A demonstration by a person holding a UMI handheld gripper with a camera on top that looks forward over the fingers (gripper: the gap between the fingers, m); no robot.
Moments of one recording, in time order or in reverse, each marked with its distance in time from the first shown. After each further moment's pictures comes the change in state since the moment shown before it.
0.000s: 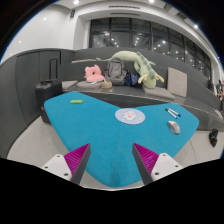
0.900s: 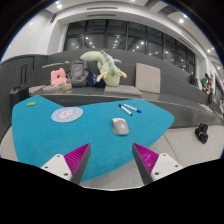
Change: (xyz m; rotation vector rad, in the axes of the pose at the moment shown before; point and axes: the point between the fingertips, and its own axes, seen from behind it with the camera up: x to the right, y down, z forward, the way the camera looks) arm 0.330 0.042 0.060 0.054 0.211 0.058
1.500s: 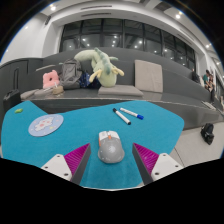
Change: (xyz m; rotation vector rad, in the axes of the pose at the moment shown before) arm 0.045 -0.030 0.163 0.022 -0.016 0.038
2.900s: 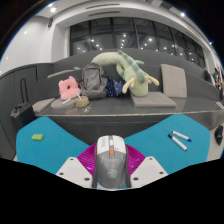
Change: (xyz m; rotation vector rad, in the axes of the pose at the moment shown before) arm -0.259 -0.149 0.060 -0.013 -0.149 0.049
